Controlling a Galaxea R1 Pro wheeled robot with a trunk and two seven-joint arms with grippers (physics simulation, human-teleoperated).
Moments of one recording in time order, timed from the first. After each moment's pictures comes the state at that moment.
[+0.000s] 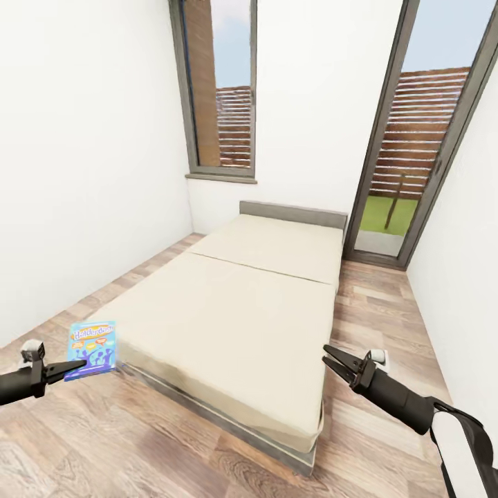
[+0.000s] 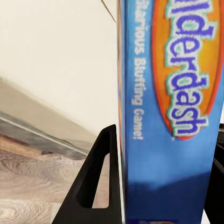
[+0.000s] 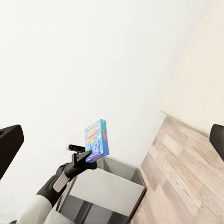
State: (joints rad) left arm -0.58 0.63 0.33 -0.64 0.08 0.85 -1.57; right arm -0.19 -0.06 -0.33 -1.58 -0.78 1.04 0.79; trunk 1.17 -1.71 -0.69
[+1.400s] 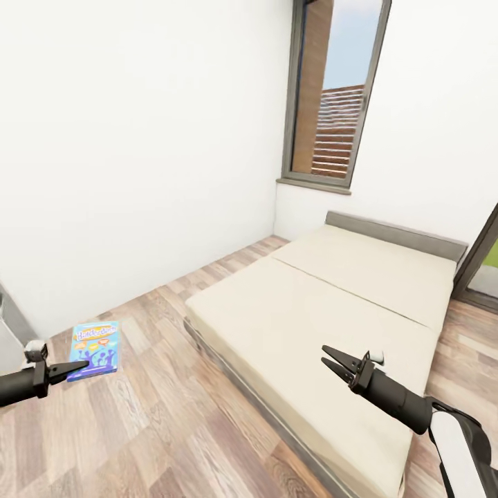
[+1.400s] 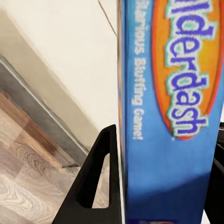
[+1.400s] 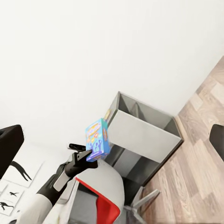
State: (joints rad) left arm -0.58 0.62 0.32 -0.64 0.07 0.85 -1.57; right arm -0.19 -0.05 -0.32 -1.58 -0.78 1.04 0.78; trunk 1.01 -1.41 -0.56
